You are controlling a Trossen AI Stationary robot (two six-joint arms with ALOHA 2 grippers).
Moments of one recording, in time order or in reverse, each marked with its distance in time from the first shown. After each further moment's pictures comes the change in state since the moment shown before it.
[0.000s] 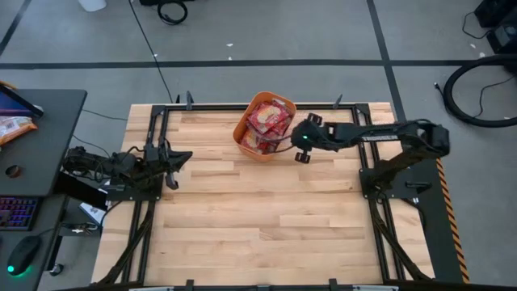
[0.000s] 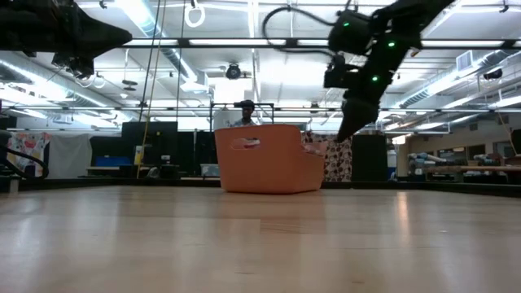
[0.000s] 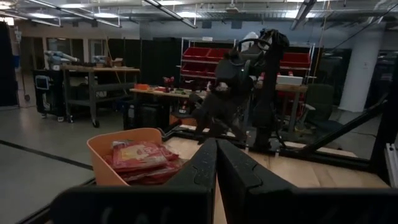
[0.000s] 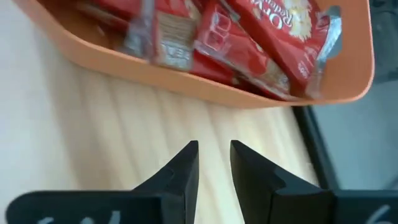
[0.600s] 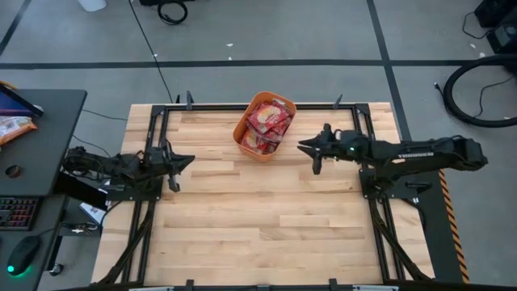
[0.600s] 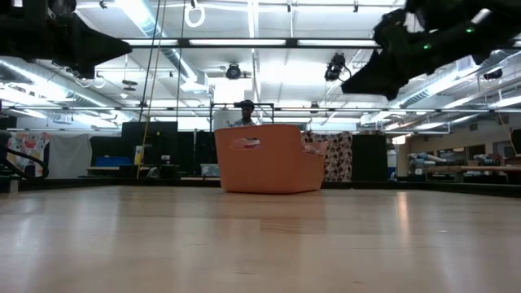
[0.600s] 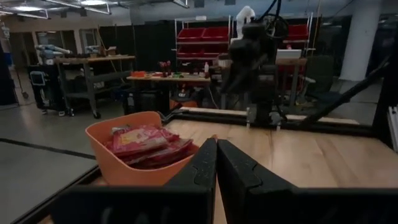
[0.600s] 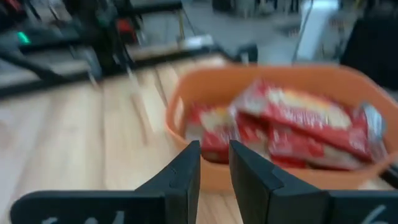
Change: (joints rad) left arm 0.000 0.002 0.000 -0.096 0.022 0.024; right arm 0.092 -0.507 -0.474 0.644 -0.262 0.281
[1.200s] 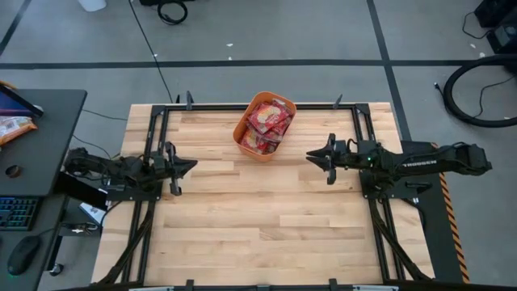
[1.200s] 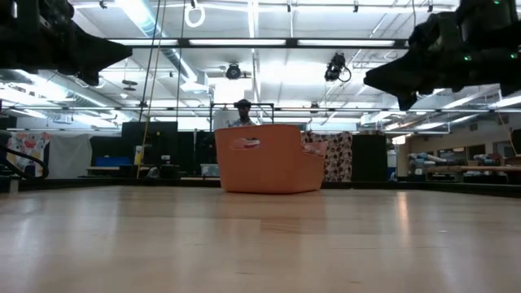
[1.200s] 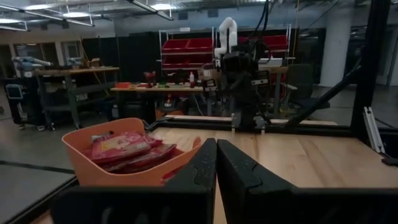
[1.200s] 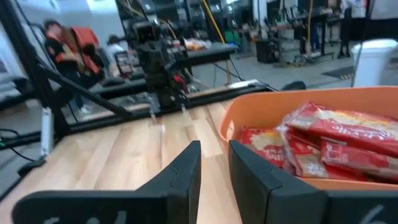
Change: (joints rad) left arm 0.006 -0.020 -0.100 0.134 0.081 0.035; right arm 0.029 -0.195 -0.314 0.406 -0.164 0.048
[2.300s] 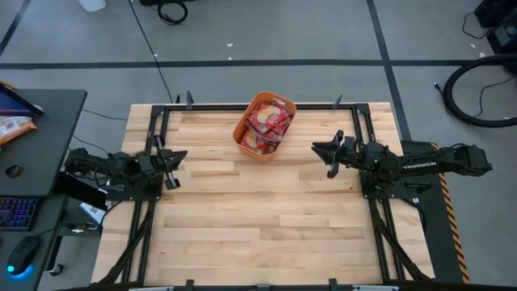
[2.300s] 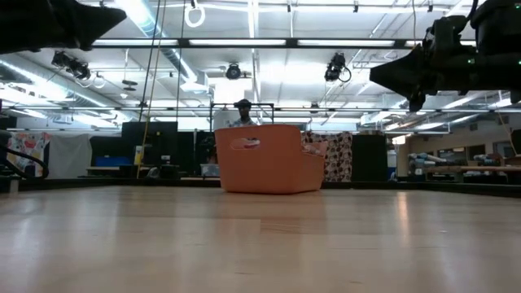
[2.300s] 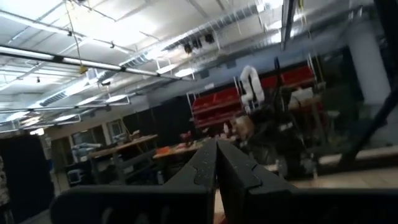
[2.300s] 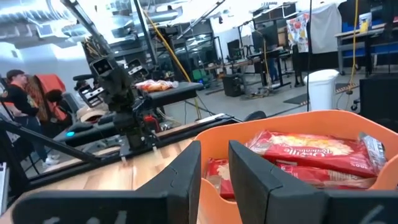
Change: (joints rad) left arm 0.000 -0.014 0.000 0.280 -0.021 0.425; right arm 0.000 -0.032 -0.105 0.236 0.173 0.031
